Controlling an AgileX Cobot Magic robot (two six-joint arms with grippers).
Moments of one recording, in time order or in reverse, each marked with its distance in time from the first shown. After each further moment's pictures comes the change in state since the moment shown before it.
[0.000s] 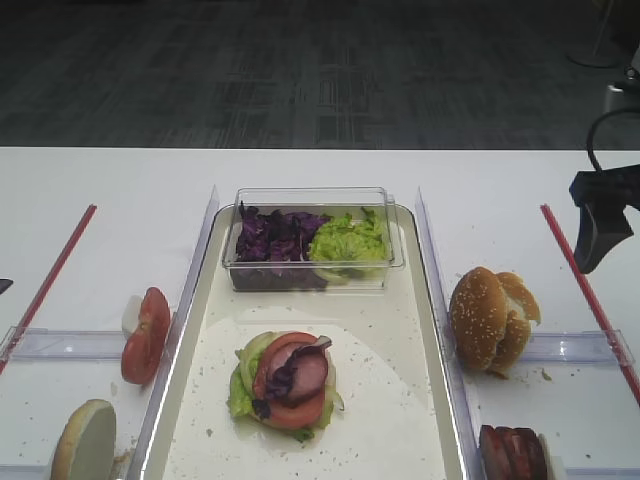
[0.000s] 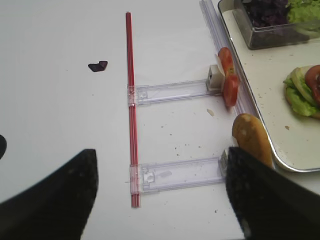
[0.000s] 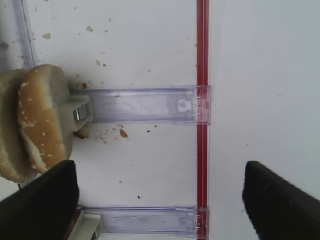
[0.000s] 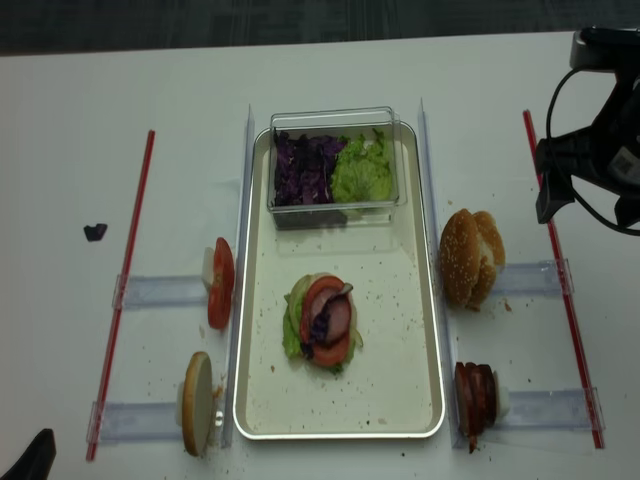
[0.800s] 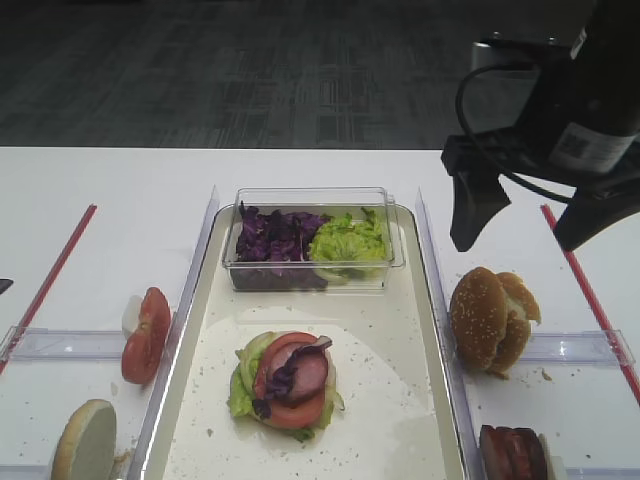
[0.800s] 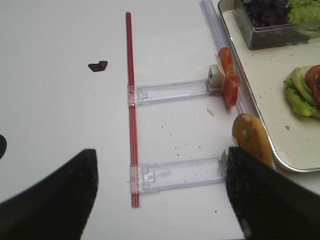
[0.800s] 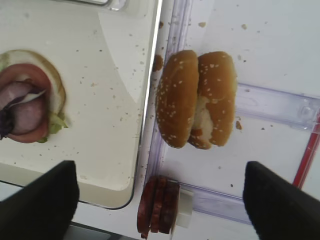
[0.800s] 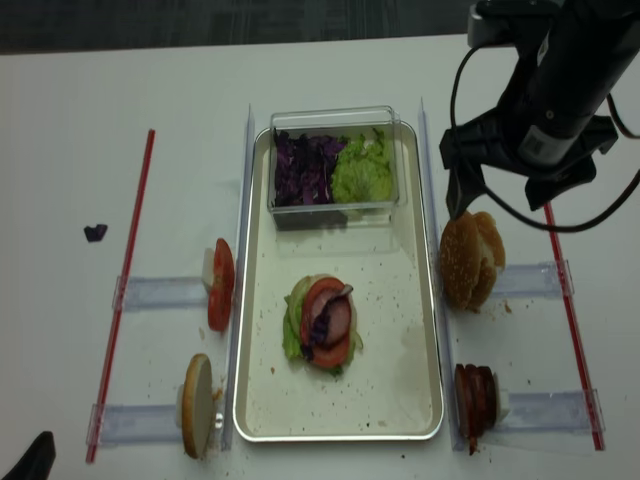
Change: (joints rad) left arm 0.000 0.000 0.000 -0.006 0.000 0.000; right arm 0.317 0.009 -0.170 0.063 0.127 0.103
